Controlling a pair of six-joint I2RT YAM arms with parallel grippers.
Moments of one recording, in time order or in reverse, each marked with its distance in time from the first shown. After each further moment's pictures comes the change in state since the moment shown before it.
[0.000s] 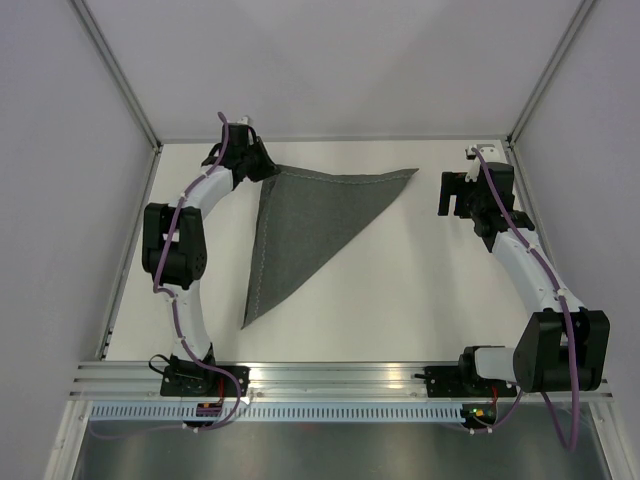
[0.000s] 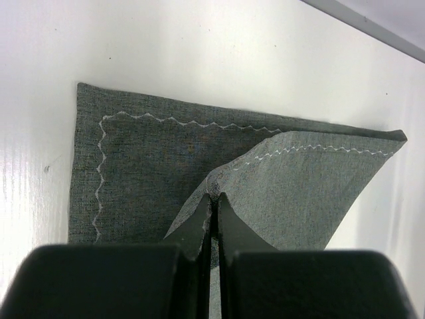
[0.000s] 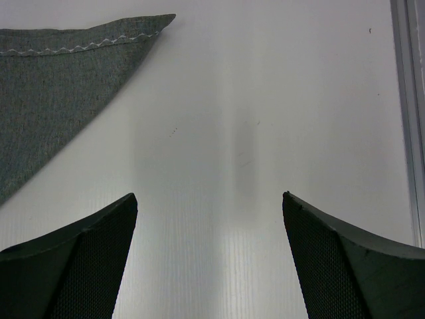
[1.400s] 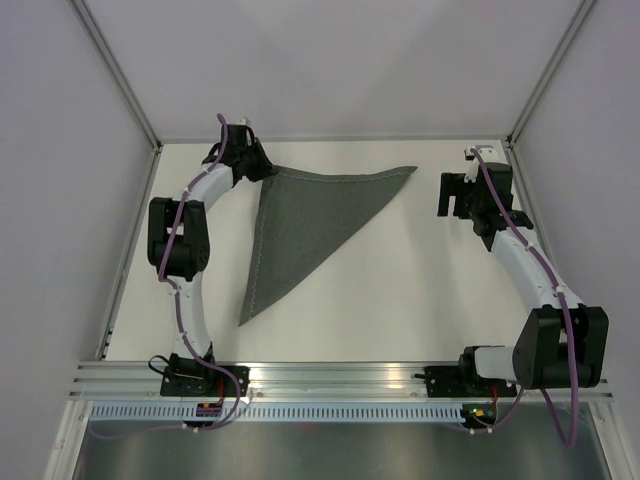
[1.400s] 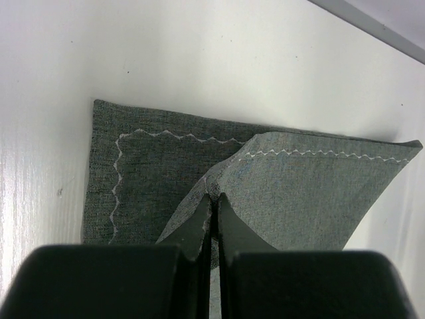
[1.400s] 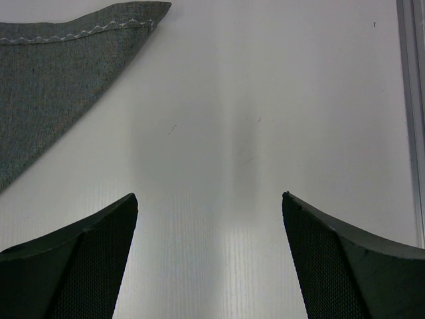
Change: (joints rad) left arm 0.028 0.087 0.067 -0.003 0.023 0.000; right arm 0.000 0.015 0.000 -0.002 0.000 0.000
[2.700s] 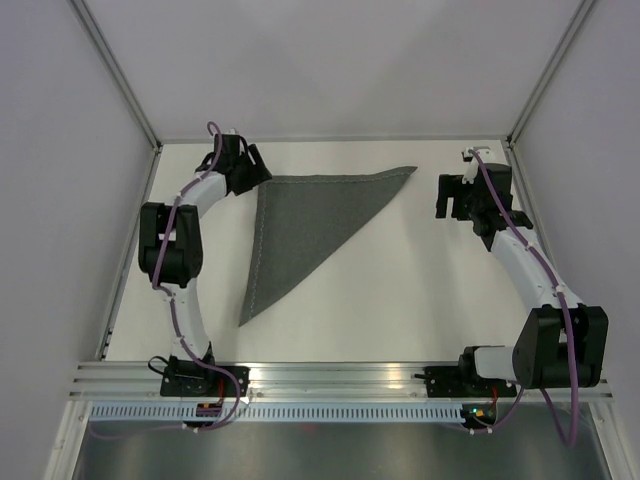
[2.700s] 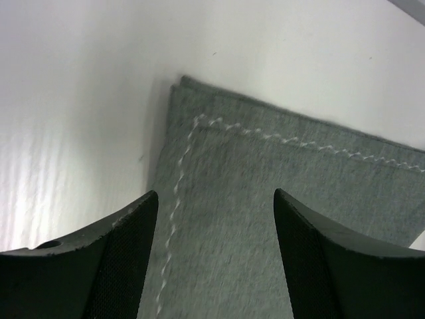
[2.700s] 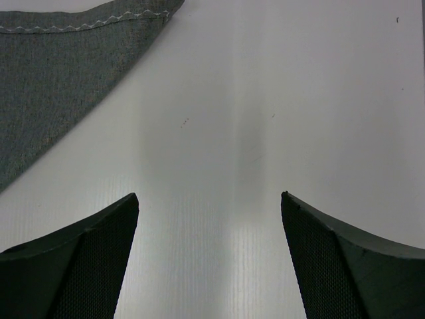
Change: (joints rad) left arm 0.027 -0.026 -0.083 0.006 -0.117 0.030; right arm 0.000 0.002 0.000 -0.013 -0.041 0.000
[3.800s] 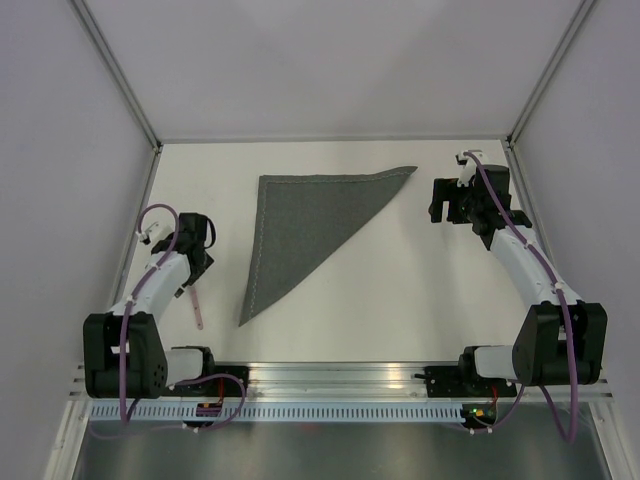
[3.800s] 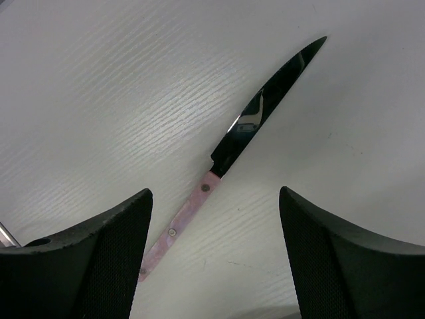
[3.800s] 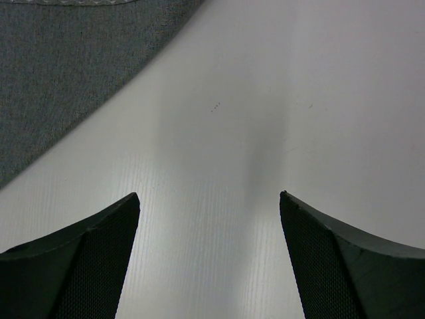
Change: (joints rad) left arm 0.099 -0.859 -0.869 -0.452 -0.711 -0.322; right arm 0.000 0.014 0.000 -0.035 -0.117 0.001
